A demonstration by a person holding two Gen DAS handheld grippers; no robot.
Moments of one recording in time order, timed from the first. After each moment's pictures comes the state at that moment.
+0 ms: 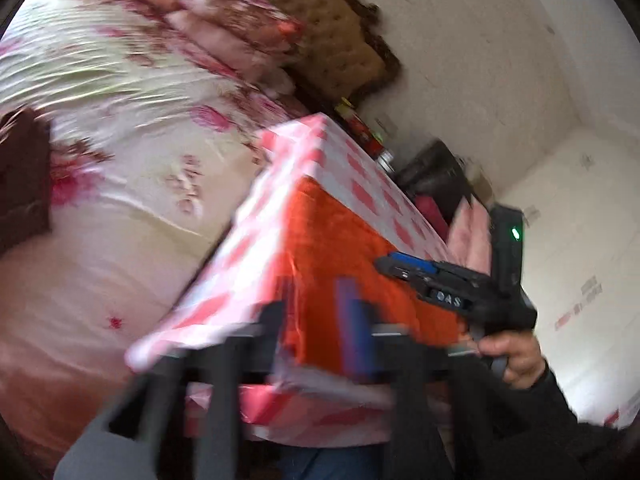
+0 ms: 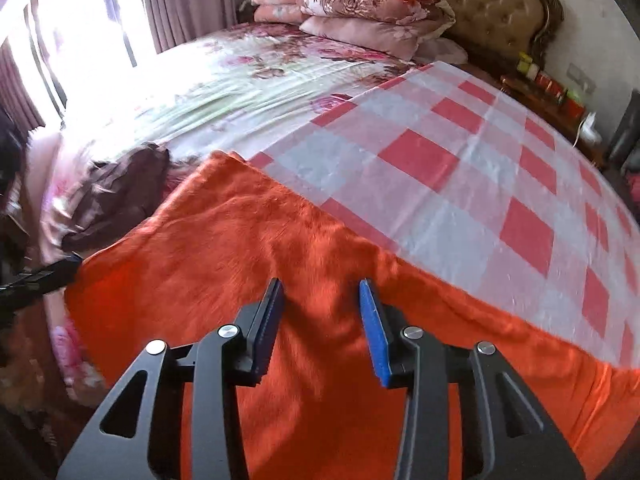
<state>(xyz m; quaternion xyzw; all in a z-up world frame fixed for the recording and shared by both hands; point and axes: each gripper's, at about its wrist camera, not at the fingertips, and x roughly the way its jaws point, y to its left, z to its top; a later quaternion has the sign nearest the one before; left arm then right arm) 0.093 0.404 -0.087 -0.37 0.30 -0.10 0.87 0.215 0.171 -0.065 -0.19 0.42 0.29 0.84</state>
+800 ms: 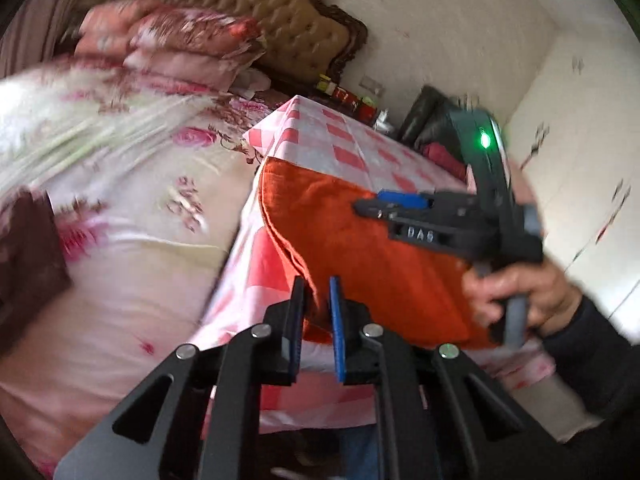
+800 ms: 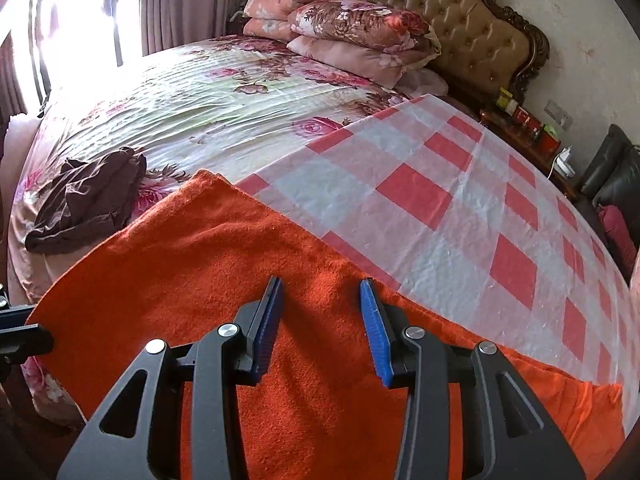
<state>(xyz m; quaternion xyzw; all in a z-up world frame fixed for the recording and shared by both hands) 0.094 0.352 -0.070 -0.22 0.33 -0.11 0.91 0.215 0.183 -0.072 -0.21 0.39 0.26 0.86</state>
